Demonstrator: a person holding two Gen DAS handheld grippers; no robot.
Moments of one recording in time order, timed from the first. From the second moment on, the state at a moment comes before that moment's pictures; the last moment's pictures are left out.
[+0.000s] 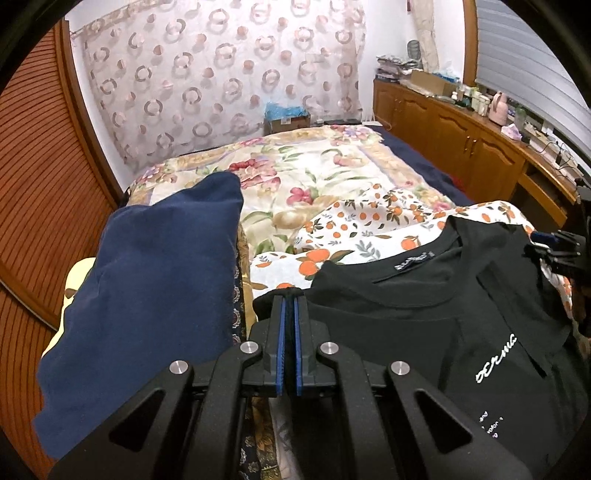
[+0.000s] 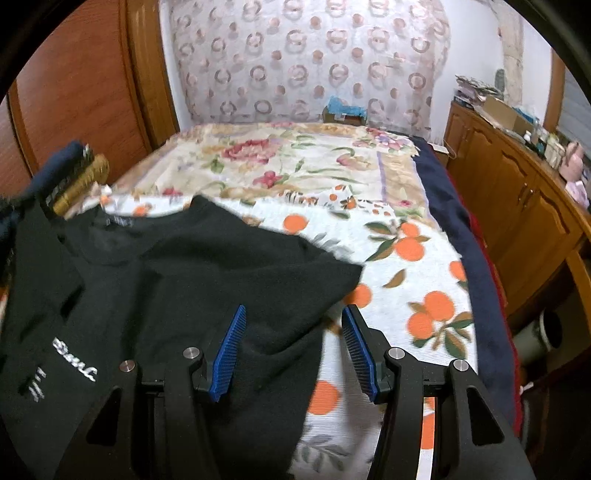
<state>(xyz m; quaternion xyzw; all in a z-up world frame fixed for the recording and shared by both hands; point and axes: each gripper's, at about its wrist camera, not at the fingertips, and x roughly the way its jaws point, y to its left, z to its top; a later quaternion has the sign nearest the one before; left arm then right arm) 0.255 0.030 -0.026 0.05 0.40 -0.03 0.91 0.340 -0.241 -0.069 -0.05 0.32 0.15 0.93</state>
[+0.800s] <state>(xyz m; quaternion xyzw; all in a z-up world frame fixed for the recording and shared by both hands) 0.241 0.030 -0.039 0.04 0.40 -0.04 0.91 0.386 -0.229 -0.072 -0.09 0.36 0.18 0.91</state>
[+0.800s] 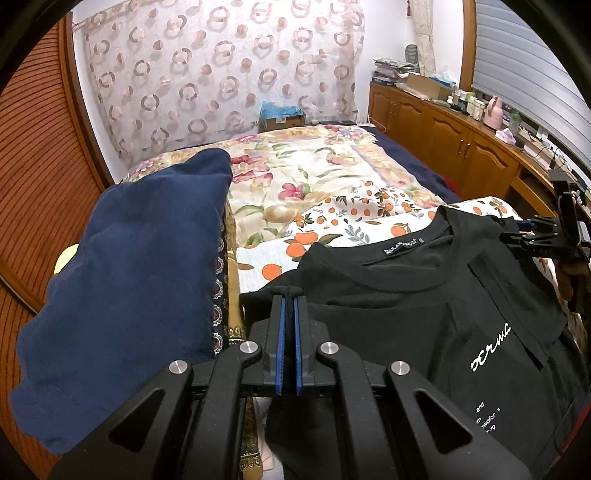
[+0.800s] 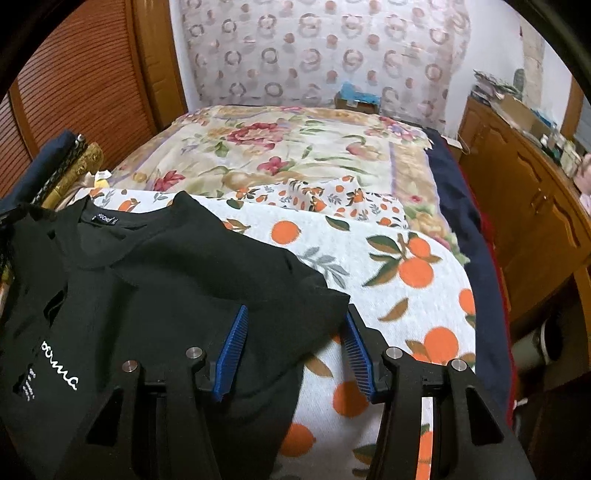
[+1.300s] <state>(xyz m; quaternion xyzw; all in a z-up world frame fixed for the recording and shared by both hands) 0.231 0.022 -0.037 0.03 0.39 -0.06 0.92 0.386 -0.221 -0.078 -0.10 0.32 0.20 0.92</state>
